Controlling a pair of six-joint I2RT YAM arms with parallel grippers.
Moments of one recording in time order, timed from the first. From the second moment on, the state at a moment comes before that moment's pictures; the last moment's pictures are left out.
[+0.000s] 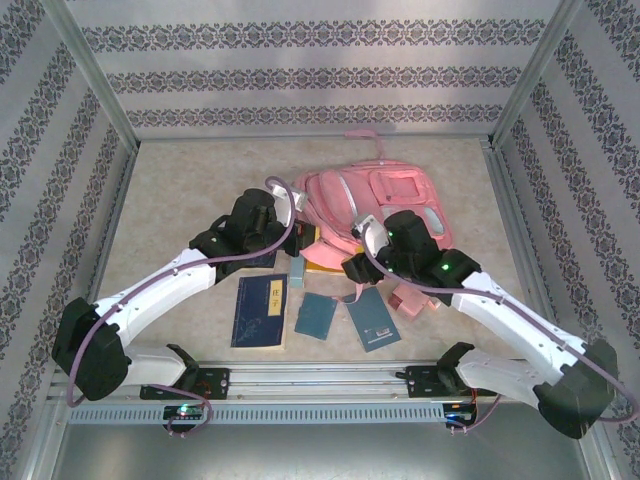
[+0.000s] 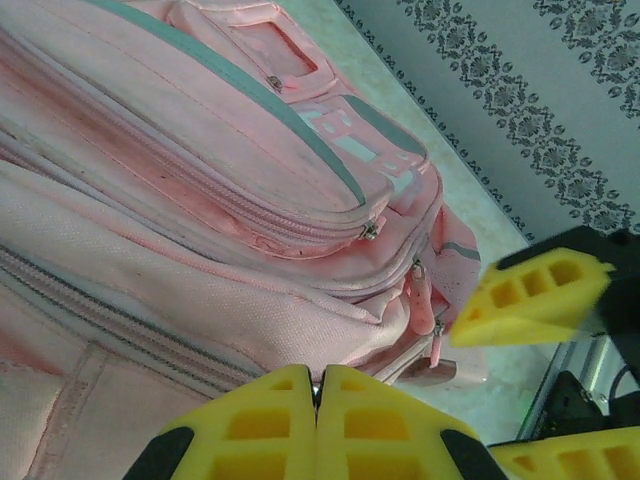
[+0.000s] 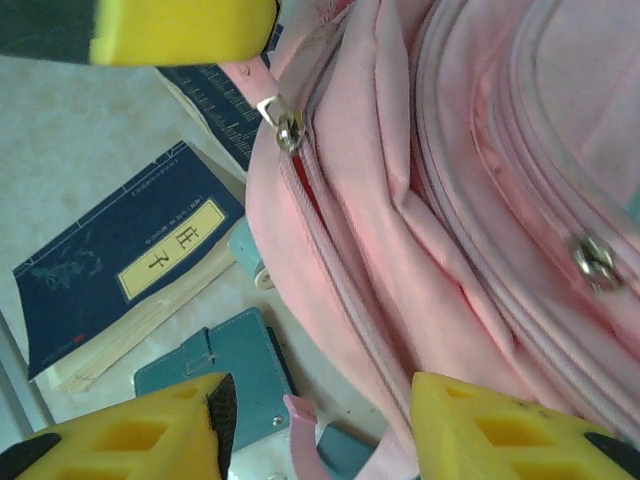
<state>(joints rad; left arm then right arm) -0.63 1.30 0.99 -0.20 0.32 -0.40 0.65 1.07 0.85 -0.50 -0.25 0.01</state>
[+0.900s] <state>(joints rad) -0.63 1.30 0.93 -0.20 0.34 -0.43 0.68 1.36 0.88 -0.28 -0.17 -0.27</state>
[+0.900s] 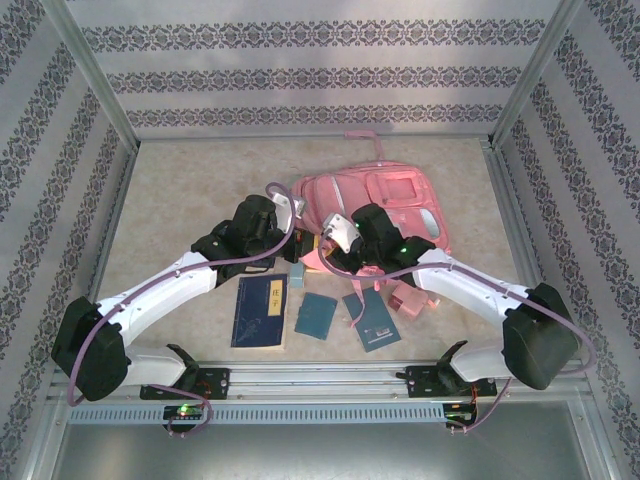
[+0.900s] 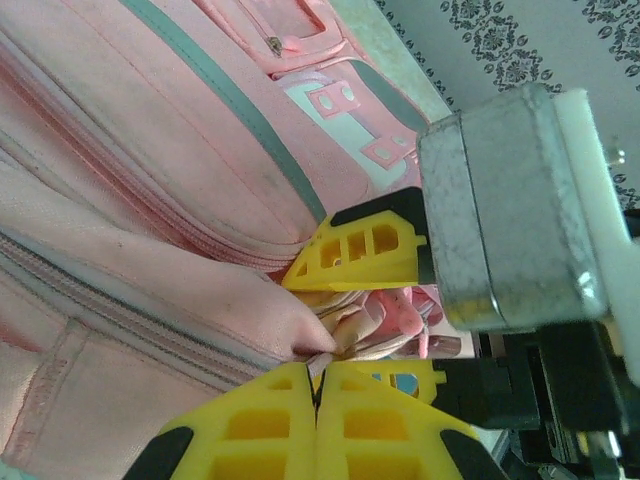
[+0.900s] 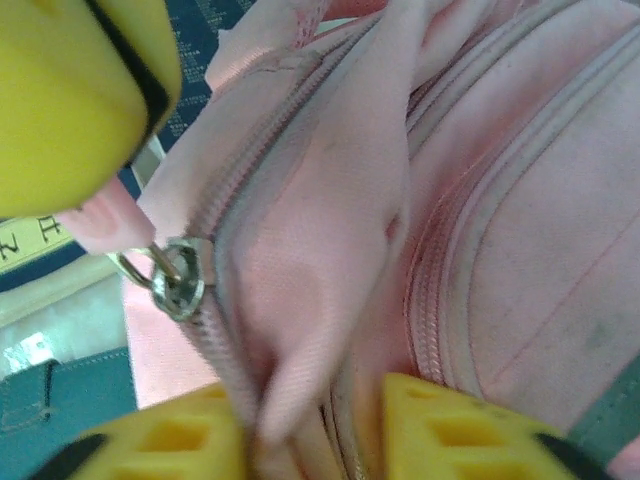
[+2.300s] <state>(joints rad) -0.57 1.40 0.77 0.13 0.53 -0.69 0.66 1.36 0.88 -0.27 -0.23 -0.10</state>
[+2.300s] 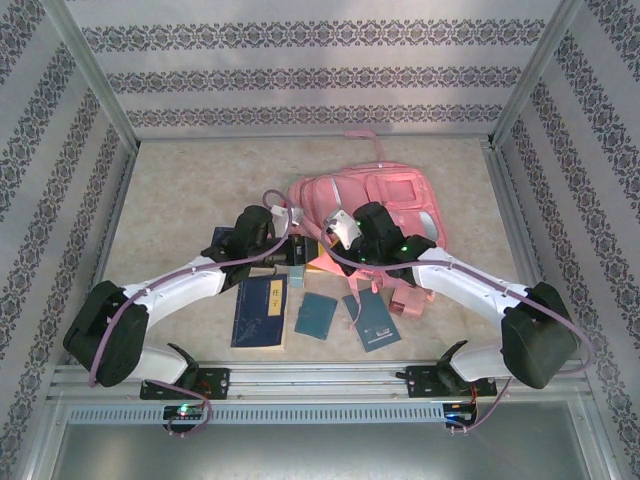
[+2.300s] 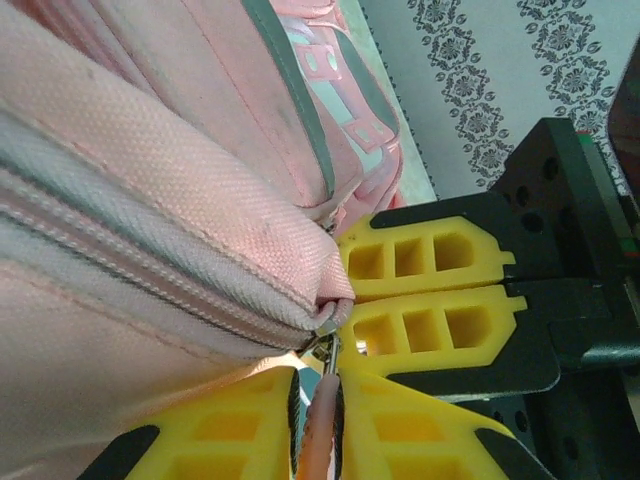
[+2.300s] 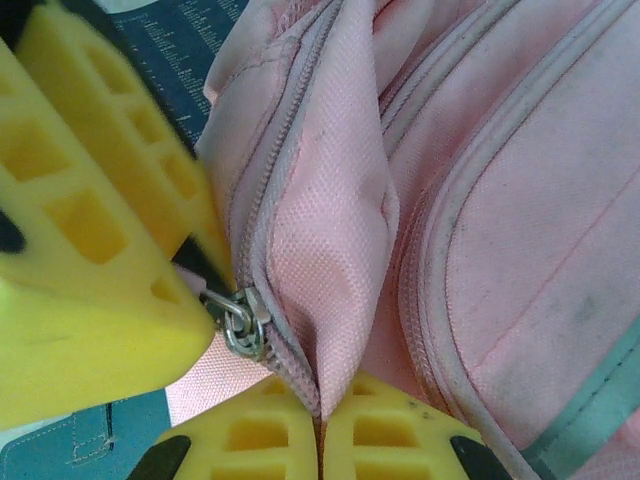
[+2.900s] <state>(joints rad) -0.52 1.47 0.76 0.27 0.61 -0.76 0.64 1.36 0.88 -0.27 -0.24 -0.09</state>
